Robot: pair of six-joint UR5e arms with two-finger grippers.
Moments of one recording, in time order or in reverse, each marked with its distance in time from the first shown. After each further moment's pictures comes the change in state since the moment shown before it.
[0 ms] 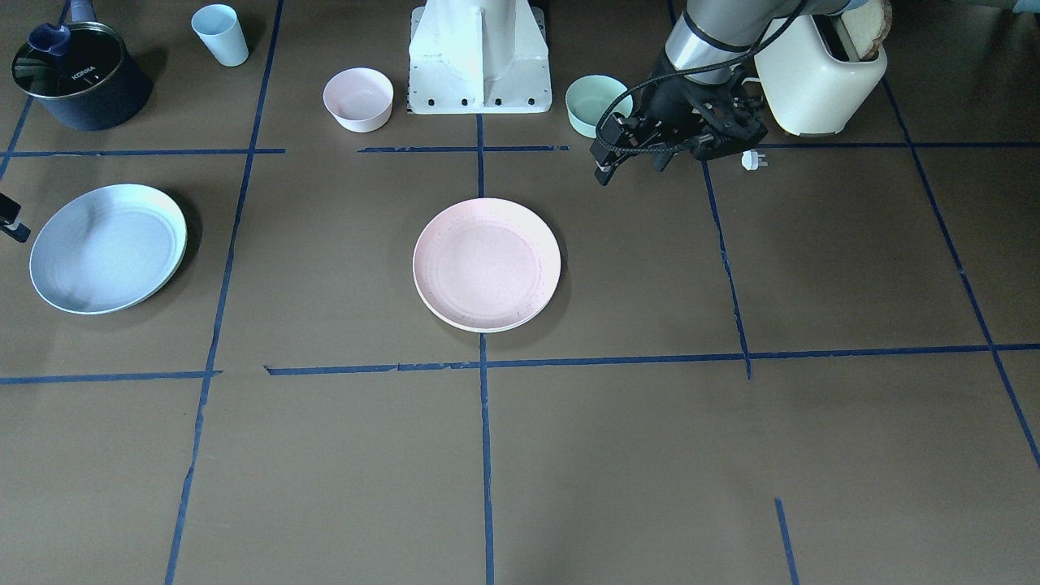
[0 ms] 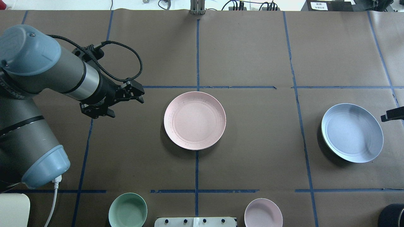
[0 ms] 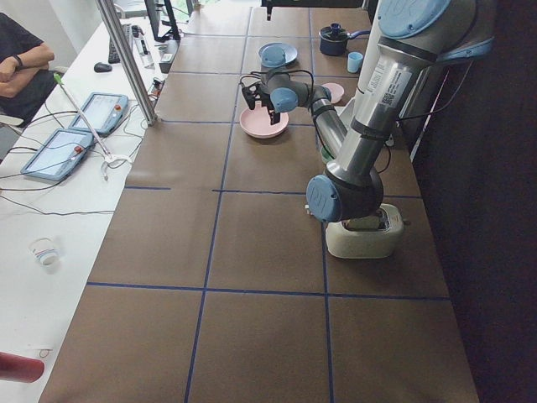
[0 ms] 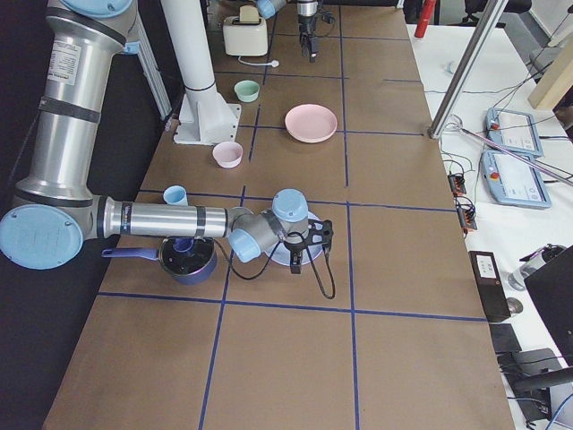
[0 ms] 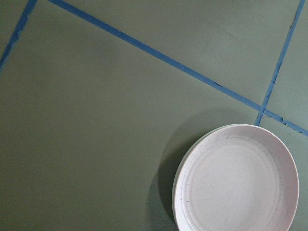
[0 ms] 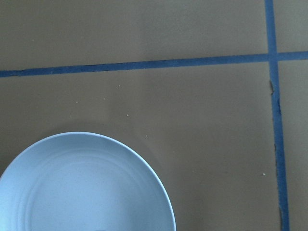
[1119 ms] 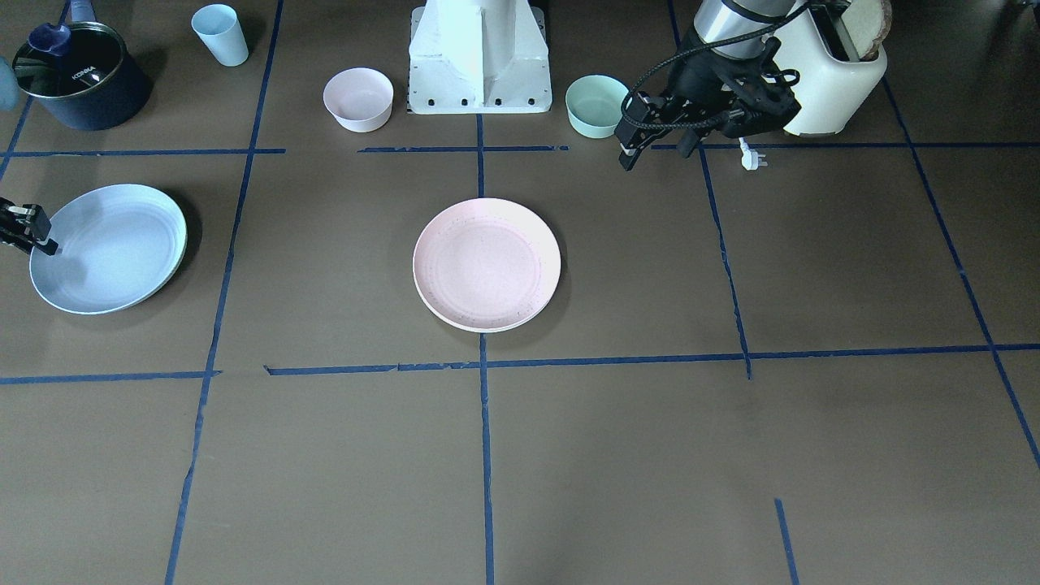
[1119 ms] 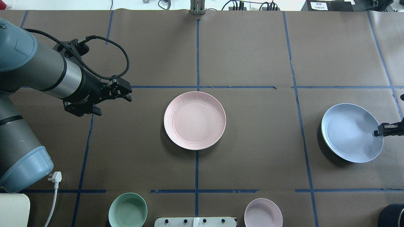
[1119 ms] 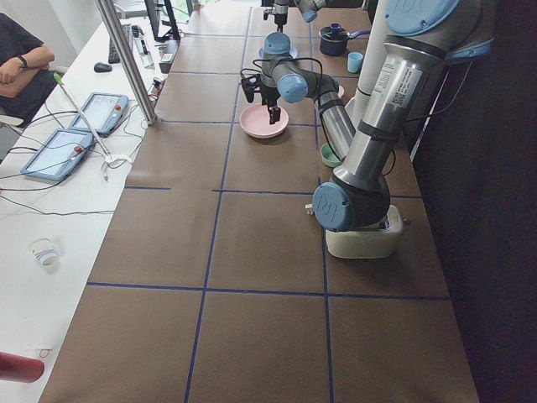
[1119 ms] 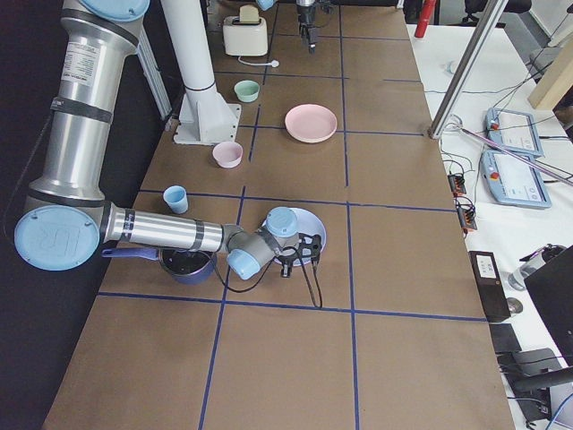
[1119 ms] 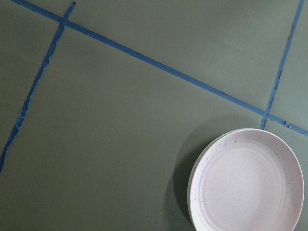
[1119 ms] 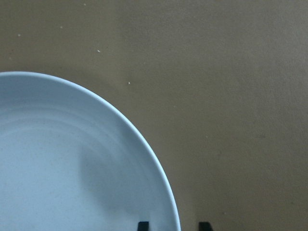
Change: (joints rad) left arm -0.022 0.026 -0.054 0.045 -0.001 0.035; right arm -0.102 0.002 -0.105 0.134 -0.034 0.105
